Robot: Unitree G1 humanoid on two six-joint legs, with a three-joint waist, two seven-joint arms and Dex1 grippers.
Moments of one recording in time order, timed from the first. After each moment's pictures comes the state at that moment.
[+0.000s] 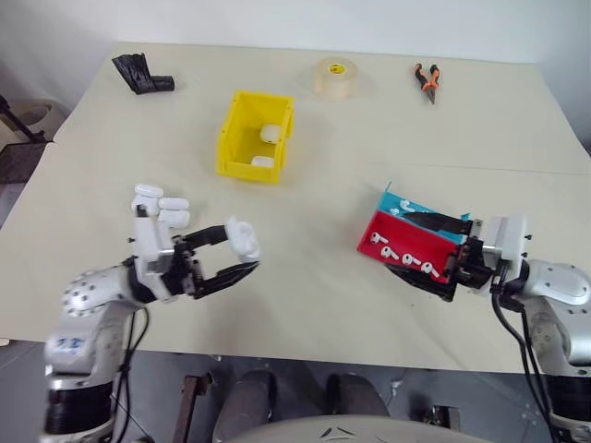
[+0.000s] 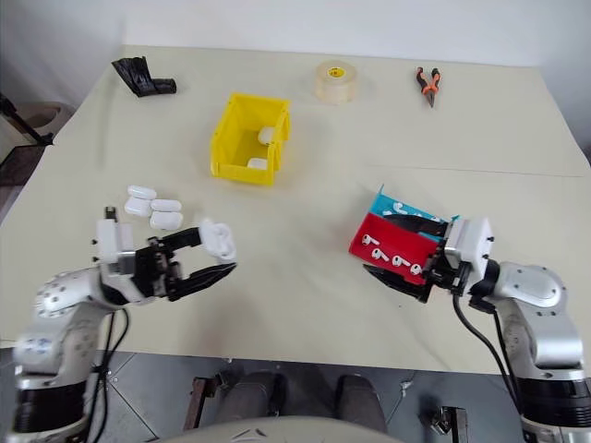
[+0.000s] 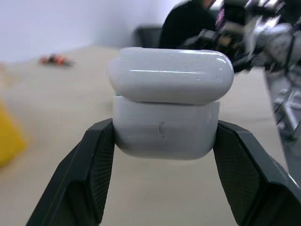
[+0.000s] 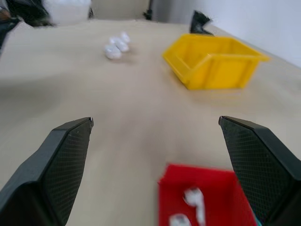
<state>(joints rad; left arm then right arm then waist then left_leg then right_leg) -0.15 0.44 0.15 -0.33 -0.54 0.23 -1.04 -0.06 -0.71 -0.25 -0.21 0.57 0.06 1.11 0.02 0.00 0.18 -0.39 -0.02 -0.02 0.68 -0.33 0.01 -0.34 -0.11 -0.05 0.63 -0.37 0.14</state>
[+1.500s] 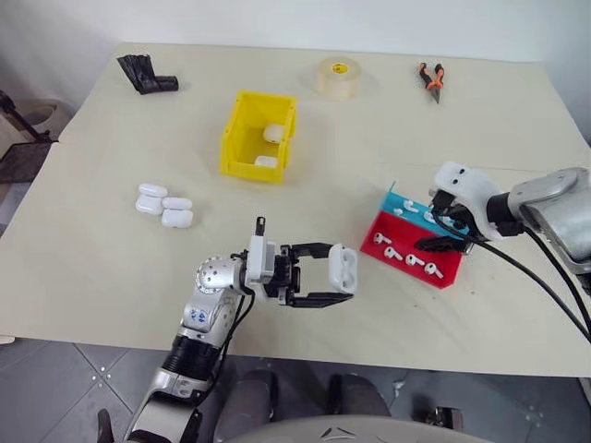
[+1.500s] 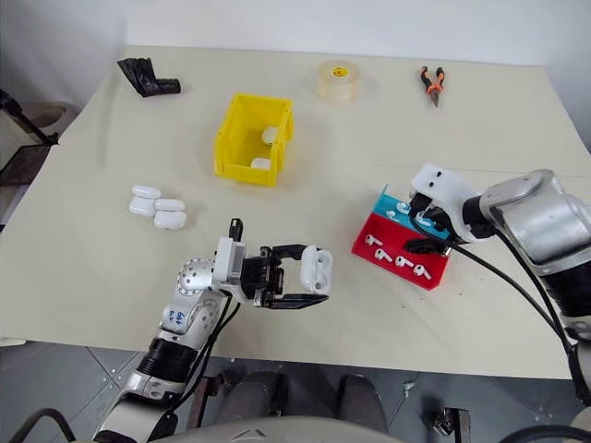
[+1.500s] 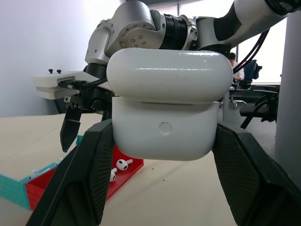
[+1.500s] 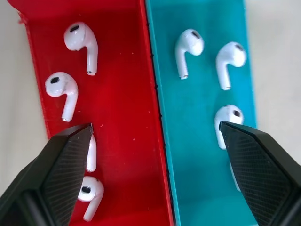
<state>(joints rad) -0.34 0.17 -0.19 0.08 -0.46 -0.16 -1.23 -0.81 -1.06 0.43 -0.01 0.22 0.99 1.04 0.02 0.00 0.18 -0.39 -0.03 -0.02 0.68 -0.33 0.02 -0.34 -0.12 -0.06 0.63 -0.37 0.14</state>
